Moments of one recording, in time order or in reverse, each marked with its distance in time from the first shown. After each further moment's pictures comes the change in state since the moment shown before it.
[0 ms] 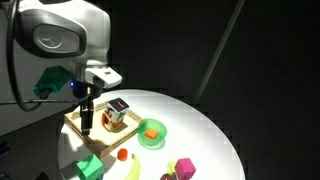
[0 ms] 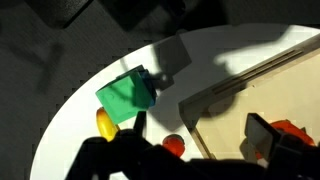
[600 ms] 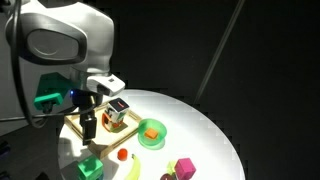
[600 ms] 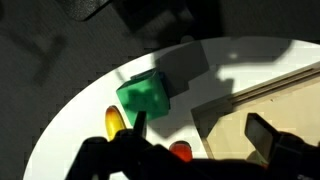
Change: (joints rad) arm -0.002 0.006 -0.071 -0.012 0.000 0.000 -0.178
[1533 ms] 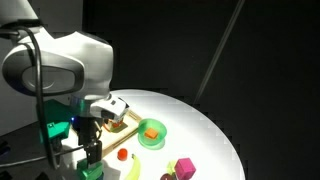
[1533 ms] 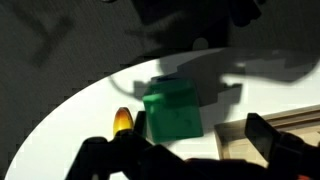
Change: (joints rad) arm -0.011 0.146 -0.066 -0.024 -0.001 0.185 -0.220
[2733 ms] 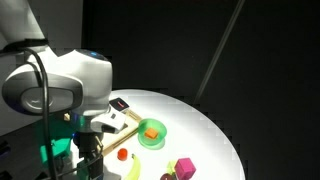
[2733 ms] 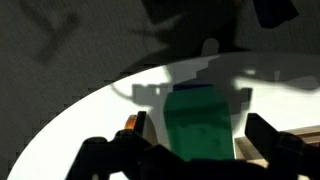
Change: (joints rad) arm -0.018 0.106 -0.016 0.003 0.000 0.112 -0.046
